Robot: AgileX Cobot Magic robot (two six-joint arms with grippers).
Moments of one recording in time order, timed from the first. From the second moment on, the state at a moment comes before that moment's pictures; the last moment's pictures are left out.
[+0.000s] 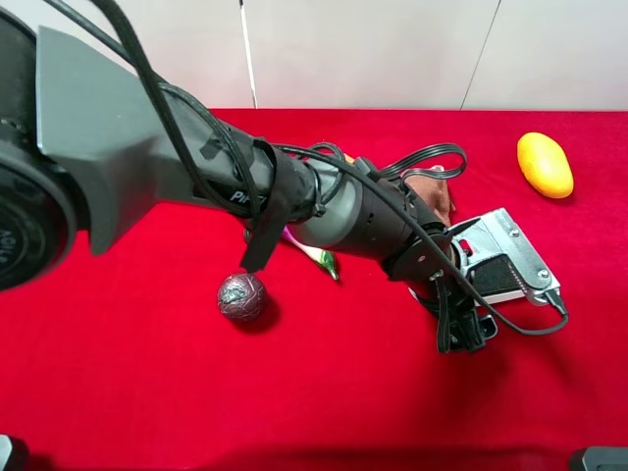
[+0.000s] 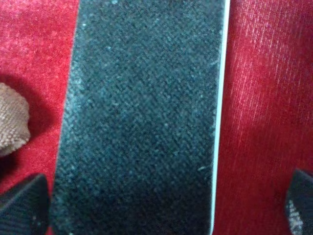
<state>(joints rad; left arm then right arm) -1.14 2.33 -1.49 -0.03 0.13 0.16 0.04 -0.01 -0.50 0.27 1.03 -0.20</state>
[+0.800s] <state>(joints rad) -1.14 2.33 -1.49 -0.03 0.11 0.16 0.04 -0.01 -0.50 0.27 1.02 -0.20</state>
